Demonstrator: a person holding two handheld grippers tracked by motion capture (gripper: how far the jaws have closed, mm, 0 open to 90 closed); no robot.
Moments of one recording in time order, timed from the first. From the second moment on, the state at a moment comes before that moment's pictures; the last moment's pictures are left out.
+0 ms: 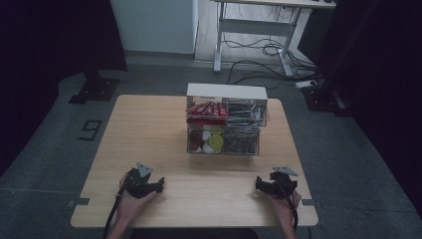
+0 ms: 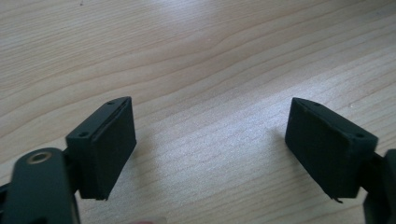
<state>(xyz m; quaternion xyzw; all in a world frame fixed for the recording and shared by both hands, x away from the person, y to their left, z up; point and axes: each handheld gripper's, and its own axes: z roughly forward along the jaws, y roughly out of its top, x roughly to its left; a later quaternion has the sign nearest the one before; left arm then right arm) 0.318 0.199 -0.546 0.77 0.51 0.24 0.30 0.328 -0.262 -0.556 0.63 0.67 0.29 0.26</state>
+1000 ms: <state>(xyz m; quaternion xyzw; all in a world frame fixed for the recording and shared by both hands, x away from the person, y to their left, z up) 0.320 0.209 -0.547 0.76 0.53 0.21 0.31 0.301 -0.274 -0.537 0.57 0.67 0.39 0.27</state>
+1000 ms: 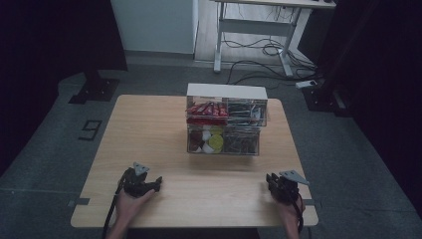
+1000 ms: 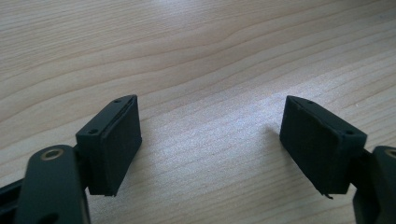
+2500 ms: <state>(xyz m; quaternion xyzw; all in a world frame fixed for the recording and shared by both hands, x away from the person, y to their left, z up) 0.322 0.208 -0.547 0.76 0.54 0.21 0.31 0.326 -0.242 -0.524 0.51 0.70 0.45 0.21</state>
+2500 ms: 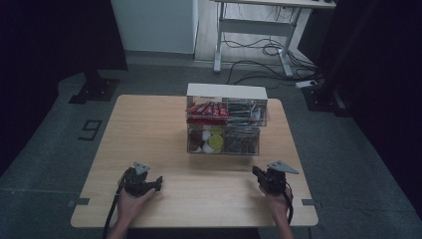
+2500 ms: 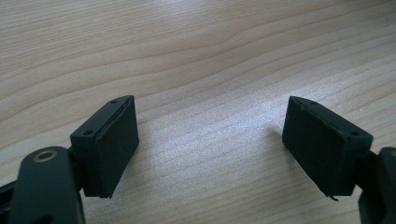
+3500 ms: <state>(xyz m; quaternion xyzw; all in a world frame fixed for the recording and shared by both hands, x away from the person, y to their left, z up) 0.325 0.207 -0.547 0.76 0.53 0.21 0.31 0.359 -0.216 -0.515 0.49 0.71 0.44 0.23</state>
